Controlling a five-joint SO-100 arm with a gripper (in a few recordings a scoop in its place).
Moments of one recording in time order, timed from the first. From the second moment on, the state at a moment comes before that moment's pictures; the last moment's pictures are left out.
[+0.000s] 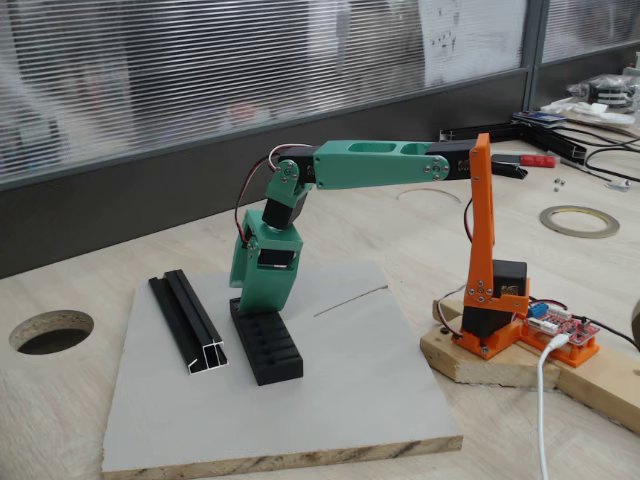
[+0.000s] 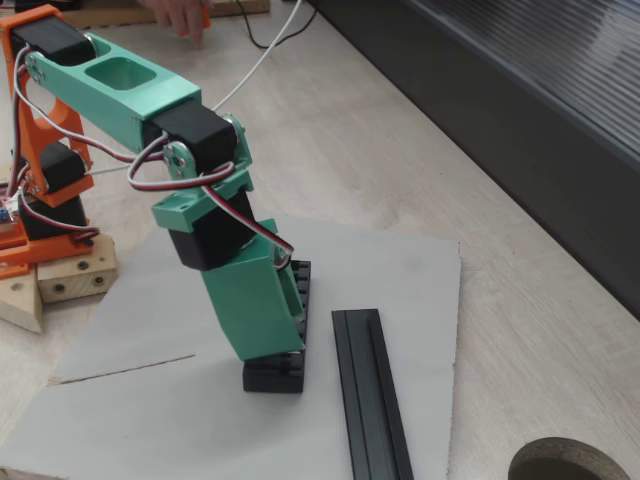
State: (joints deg) arm 5.7 79.5 88.0 61.7 -30.3
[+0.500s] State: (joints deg) arm 9.4 79.4 88.0 61.7 -30.3
